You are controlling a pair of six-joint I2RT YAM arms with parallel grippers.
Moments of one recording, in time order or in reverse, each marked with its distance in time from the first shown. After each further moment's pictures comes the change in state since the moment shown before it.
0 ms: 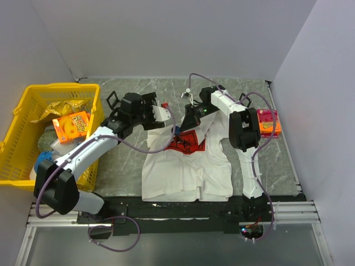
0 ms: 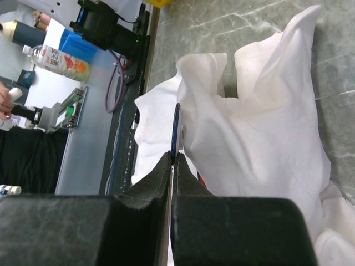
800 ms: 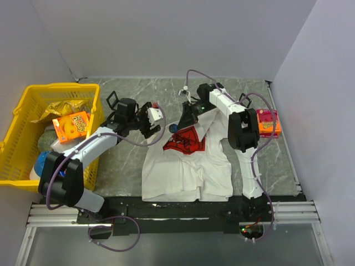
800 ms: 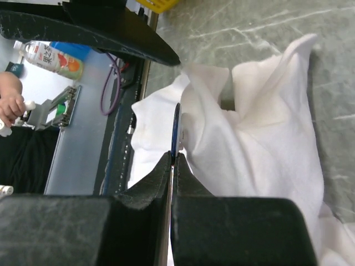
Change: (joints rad) left arm 0.112 0.072 -0.108 0.053 0.346 -0.274; right arm 0.025 -0.014 0.052 0.039 0.010 0.052
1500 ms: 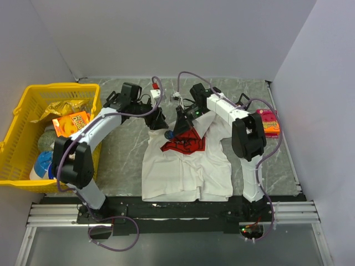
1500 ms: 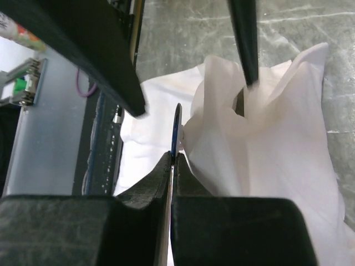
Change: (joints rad) left arm 0.036 0.229 0.335 -0.323 0.410 -0.289; right arm 0.098 -0.225 -0.252 0.267 0.143 0.121
